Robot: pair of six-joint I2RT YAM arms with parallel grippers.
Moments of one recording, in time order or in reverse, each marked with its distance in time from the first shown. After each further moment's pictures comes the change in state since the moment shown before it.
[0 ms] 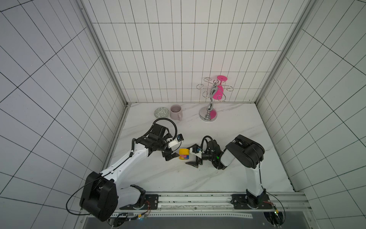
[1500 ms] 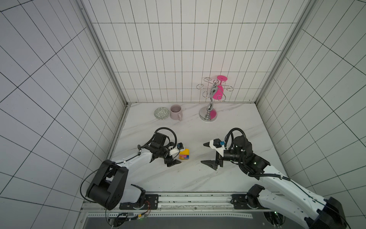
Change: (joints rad) left arm 0.011 0.109 -0.260 0.368 0.153 0.035; right arm -0.015 -1.153 0.016 -1.113 0.034 0.178
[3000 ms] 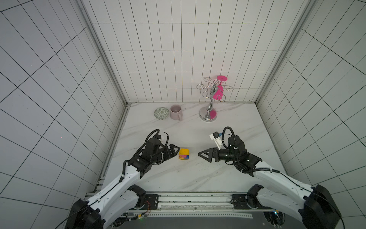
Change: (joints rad) left arm -0.077 -0.456 -0.132 -0.026 -0.293 -1.703; right arm -0.028 0.152 -0.068 0.107 0.036 0.885
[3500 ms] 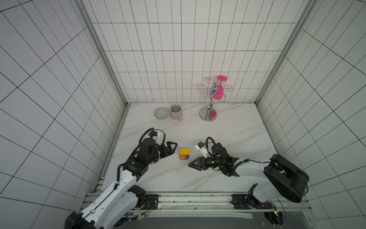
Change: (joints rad) left arm 0.053 -0.095 0.057 0.002 -0.028 0.133; right arm 0.204 0.474 -0.071 0.519 -0.010 0.103
